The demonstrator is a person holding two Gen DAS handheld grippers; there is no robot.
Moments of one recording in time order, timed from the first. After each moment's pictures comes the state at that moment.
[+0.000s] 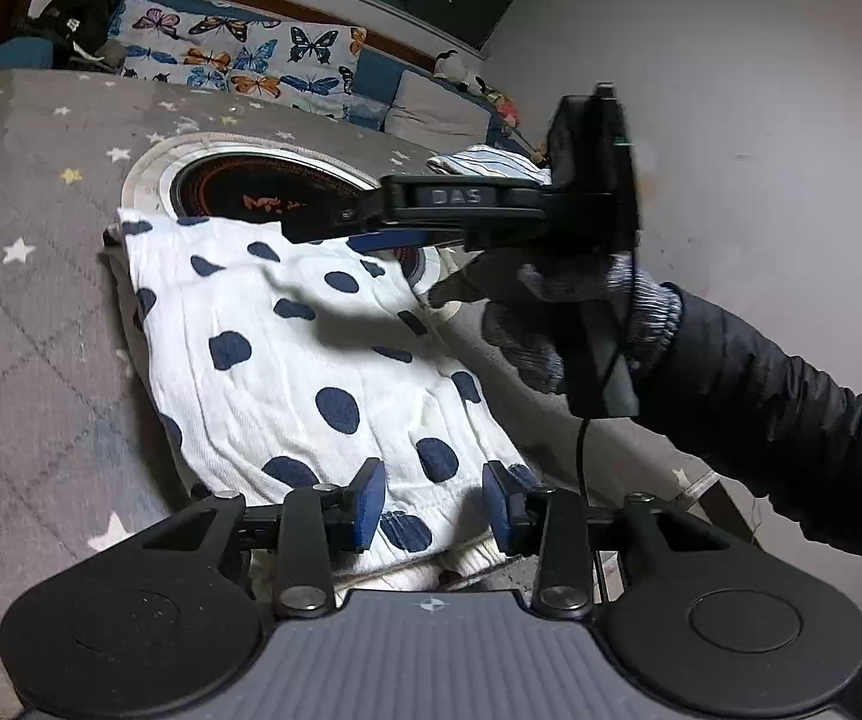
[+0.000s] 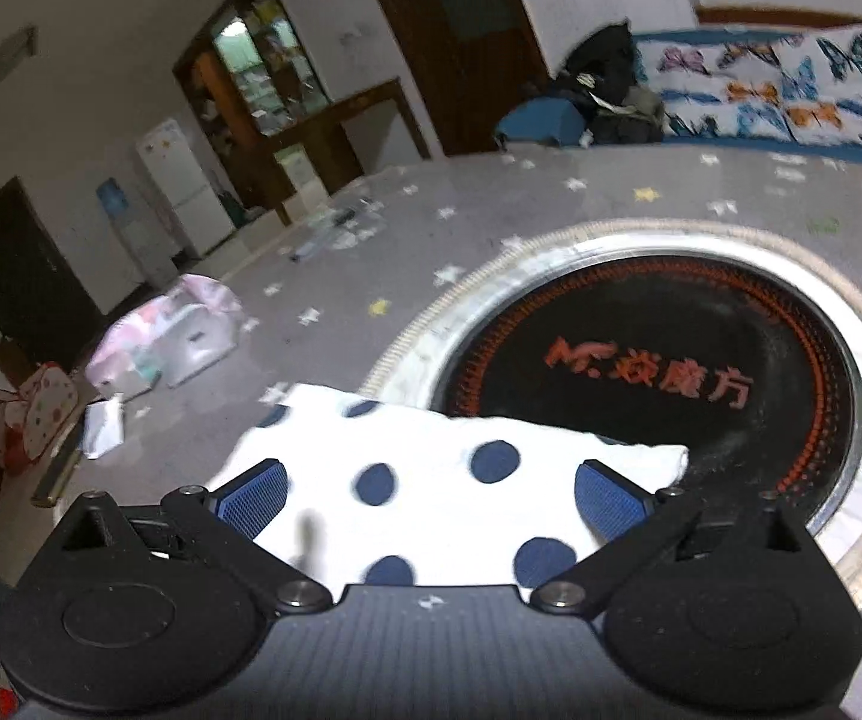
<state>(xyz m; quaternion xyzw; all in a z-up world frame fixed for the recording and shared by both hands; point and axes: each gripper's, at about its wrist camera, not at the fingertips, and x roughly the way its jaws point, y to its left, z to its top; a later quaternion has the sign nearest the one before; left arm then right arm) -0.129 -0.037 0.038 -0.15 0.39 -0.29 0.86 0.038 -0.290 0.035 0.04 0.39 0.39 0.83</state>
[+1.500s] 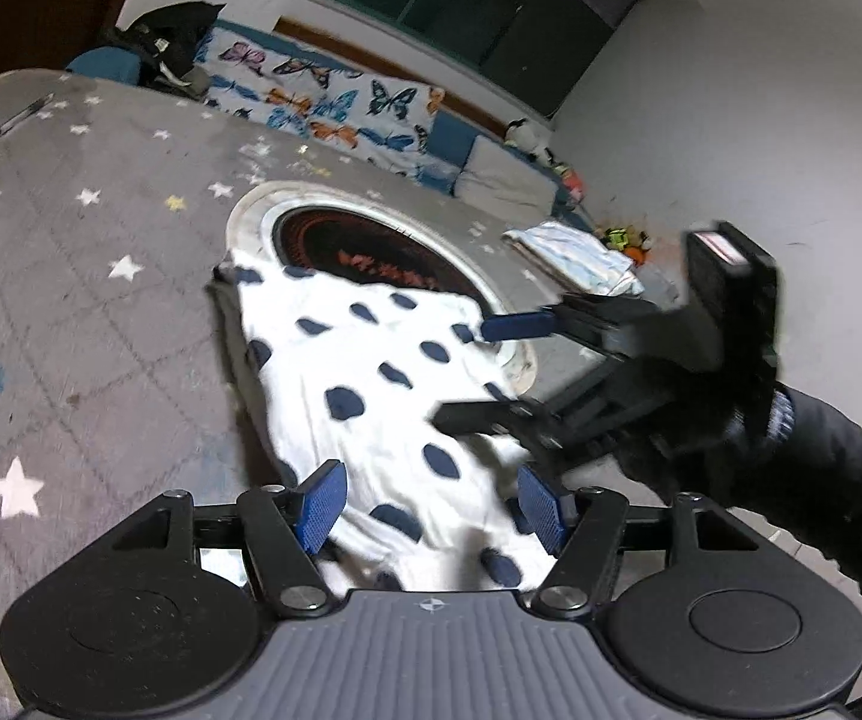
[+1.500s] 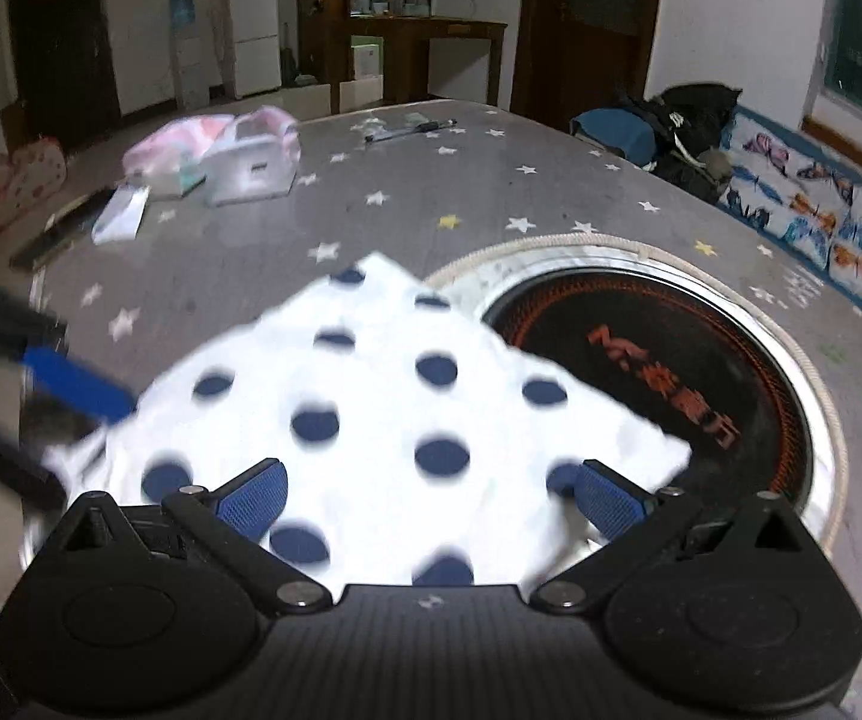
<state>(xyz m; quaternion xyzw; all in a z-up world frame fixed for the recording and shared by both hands) -0.134 -0.005 0.044 -0.19 0.35 -0.21 0.89 -0.036 -0.268 0.051 -0.20 0.34 0.42 0.82</state>
